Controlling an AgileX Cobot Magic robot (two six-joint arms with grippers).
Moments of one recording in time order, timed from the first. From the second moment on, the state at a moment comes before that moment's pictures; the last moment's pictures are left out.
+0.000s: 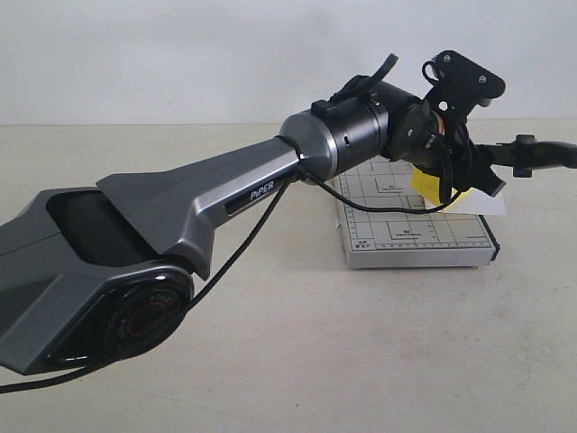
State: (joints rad) left arm -0.84 2.68 -2.53 0.02 0.54 0.14; right arm -0.01 0.15 0.00 0.86 0.20 -0.53
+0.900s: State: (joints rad) left arm -0.84 2.67 -2.53 0.02 0.54 0.14; right arm -0.01 0.15 0.00 0.86 0.20 -0.53
